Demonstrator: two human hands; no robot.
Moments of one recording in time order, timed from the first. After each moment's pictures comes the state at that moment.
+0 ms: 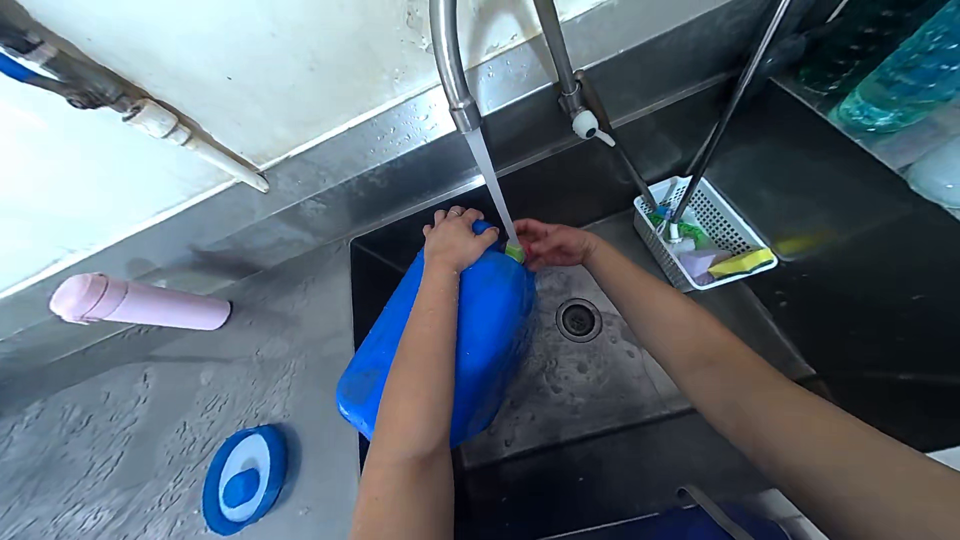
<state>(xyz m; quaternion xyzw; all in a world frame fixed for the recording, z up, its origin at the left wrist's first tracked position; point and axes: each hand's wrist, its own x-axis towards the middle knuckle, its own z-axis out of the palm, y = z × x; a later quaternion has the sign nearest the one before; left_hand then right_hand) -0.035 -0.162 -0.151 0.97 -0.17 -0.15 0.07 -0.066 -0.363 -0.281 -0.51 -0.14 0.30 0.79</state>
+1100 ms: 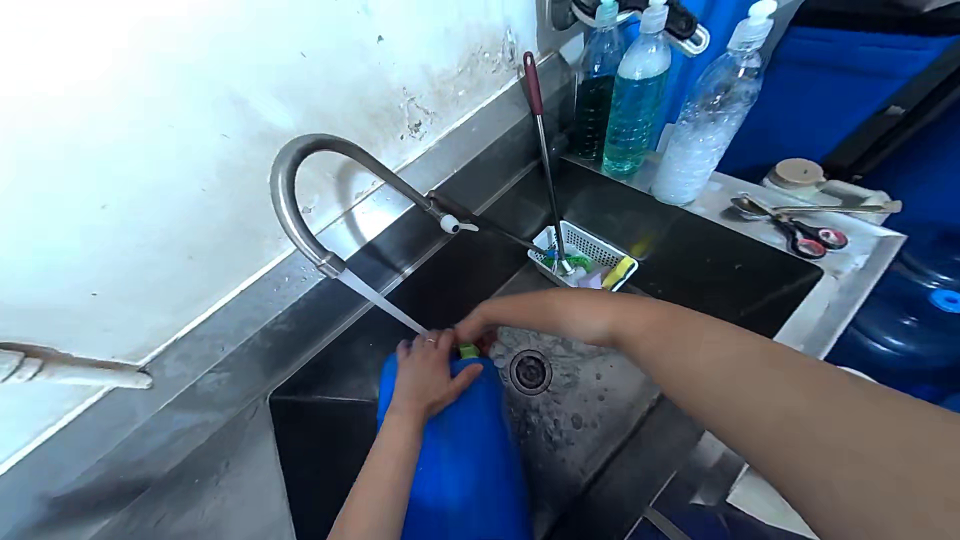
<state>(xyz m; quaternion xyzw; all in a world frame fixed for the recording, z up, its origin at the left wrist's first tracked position) -0.110 -0.189 -0.144 0.90 -0.38 -0.19 -0.03 -0.096 -0.348 -0.183 -0.82 -0.01 0.42 0.40</state>
